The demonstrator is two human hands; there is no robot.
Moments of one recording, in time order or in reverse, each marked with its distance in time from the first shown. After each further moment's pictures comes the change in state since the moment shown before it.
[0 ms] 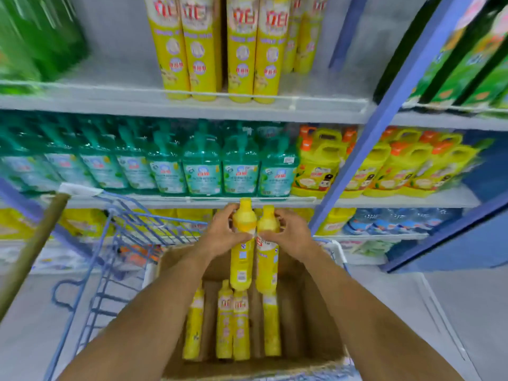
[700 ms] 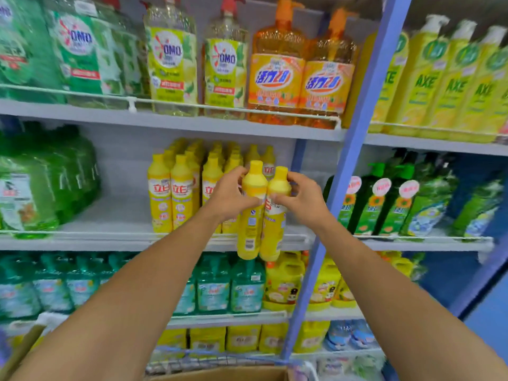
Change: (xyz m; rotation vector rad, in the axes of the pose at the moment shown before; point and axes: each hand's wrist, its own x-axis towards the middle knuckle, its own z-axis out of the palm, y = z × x) left_hand 0.072 0.383 -0.075 0.105 0.249 0.553; right_hand 0.088 -0.231 -0.284 0.026 0.390 -0.455
